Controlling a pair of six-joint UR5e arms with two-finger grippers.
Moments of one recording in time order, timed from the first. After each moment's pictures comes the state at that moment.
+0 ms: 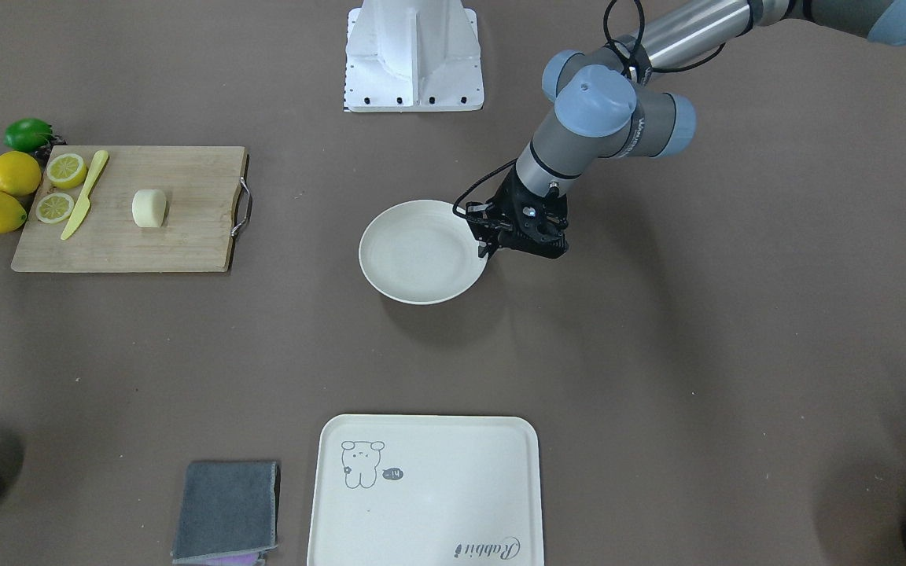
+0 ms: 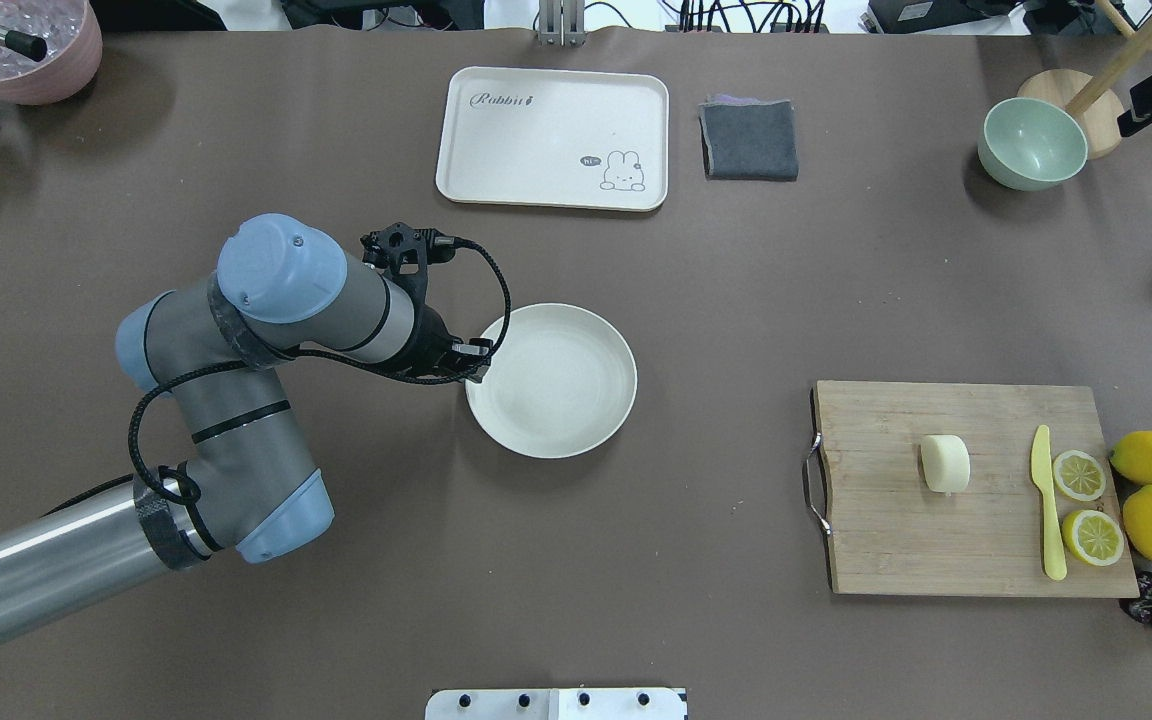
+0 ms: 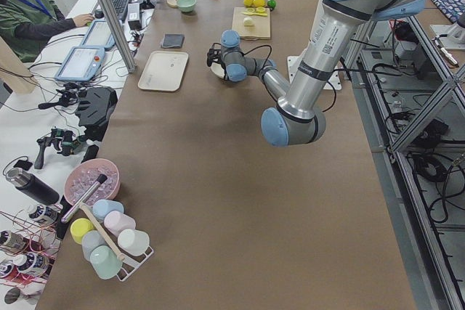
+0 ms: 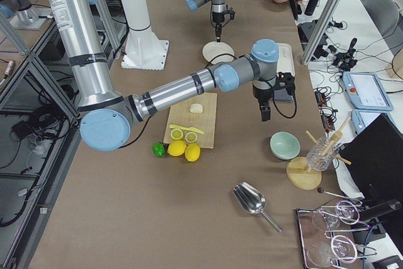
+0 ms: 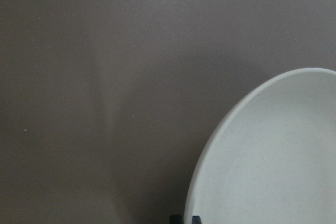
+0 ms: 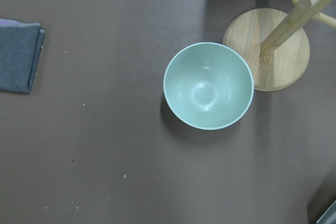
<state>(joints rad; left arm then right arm) -0.57 -2.13 -1.57 -2.09 -1.99 -1.18 1.35 -1.31 1.72 -1.53 2.26 0.39</state>
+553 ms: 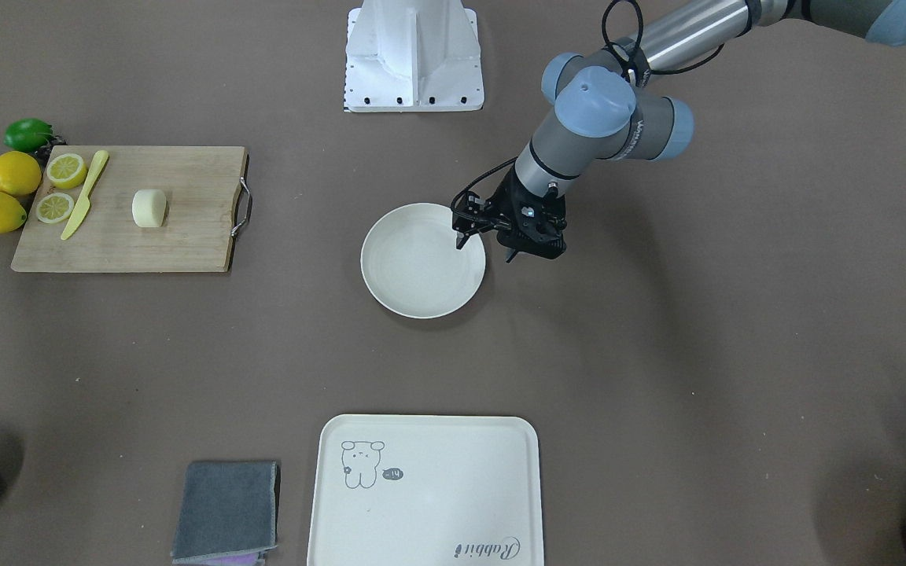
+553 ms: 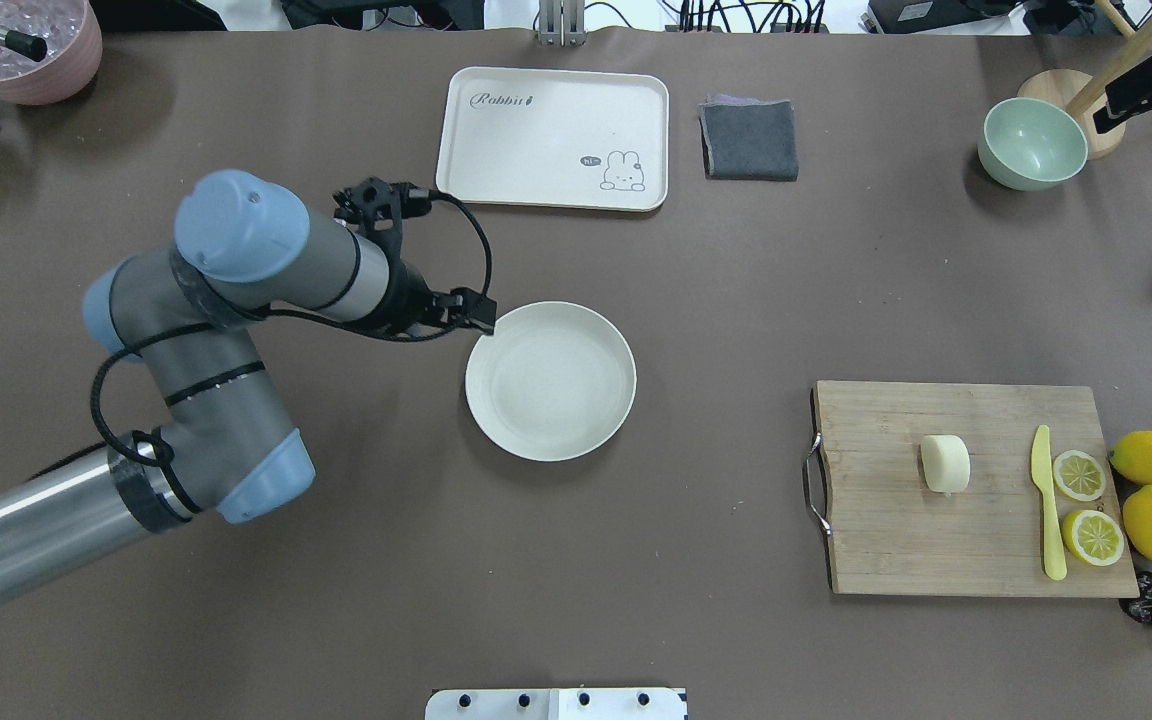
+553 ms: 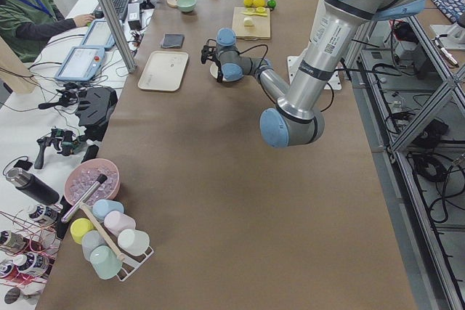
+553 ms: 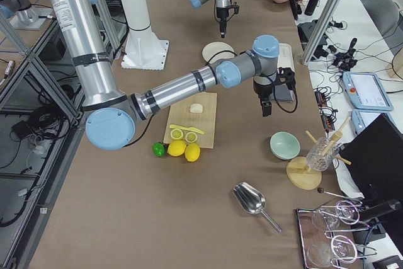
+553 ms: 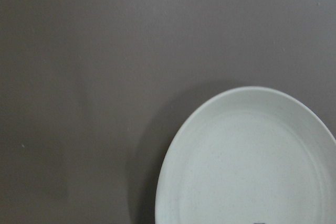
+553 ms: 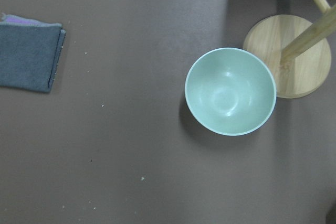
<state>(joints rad) -0.66 -2.13 -1.59 -2.13 -1.99 -1.17 1.31 -1.29 1.73 -1.53 2.26 0.39</state>
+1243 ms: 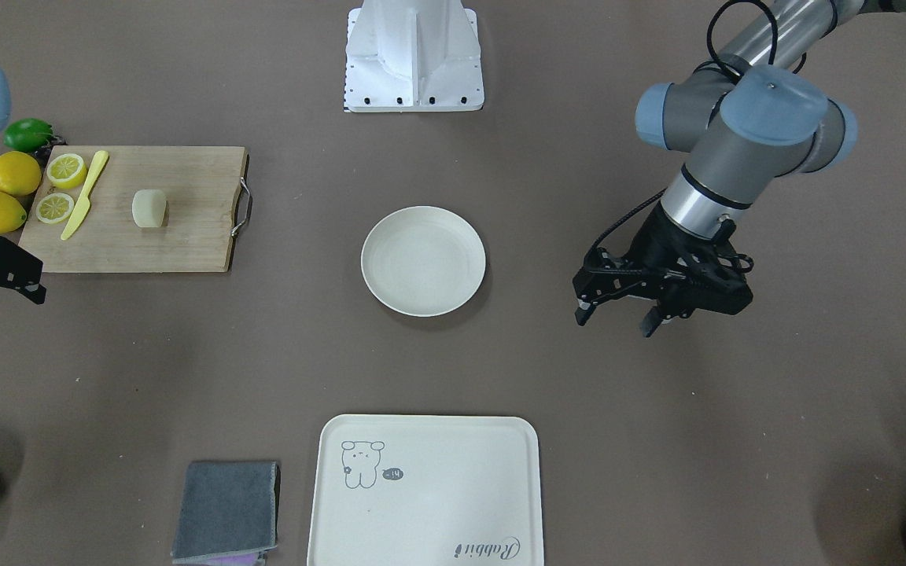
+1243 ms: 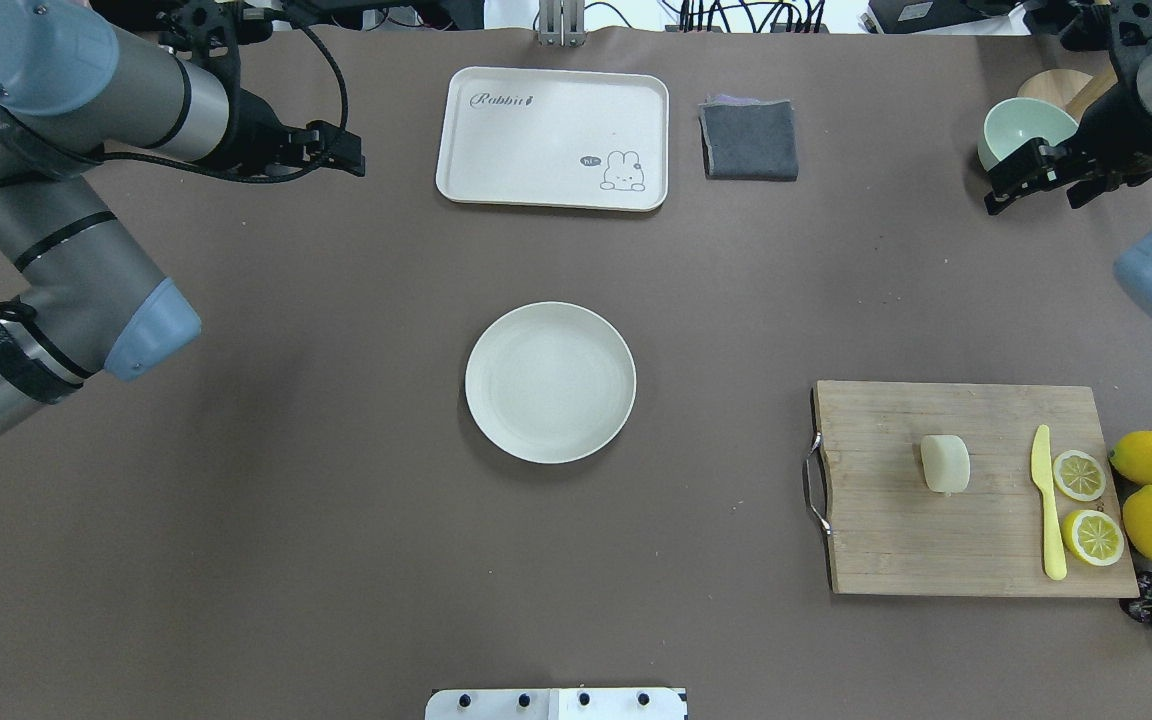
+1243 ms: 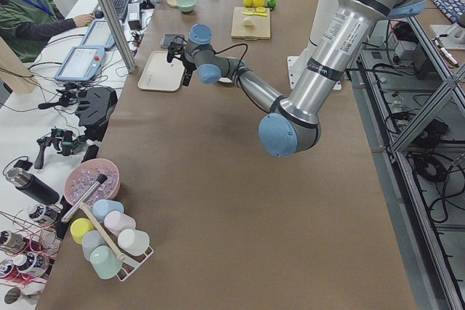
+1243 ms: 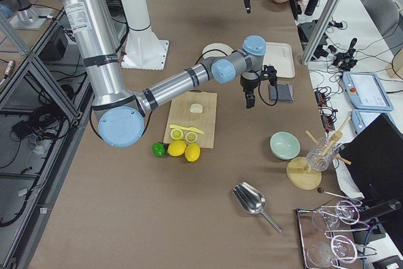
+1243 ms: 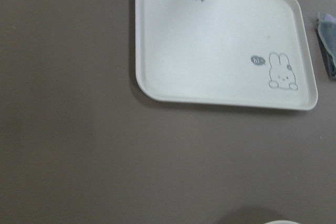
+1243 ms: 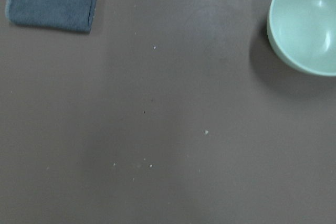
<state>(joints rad) -0.91 -2.07 -1.60 -2.12 -1.99 -1.03 1.13 -1.33 1.79 -1.53 2.26 0.55</state>
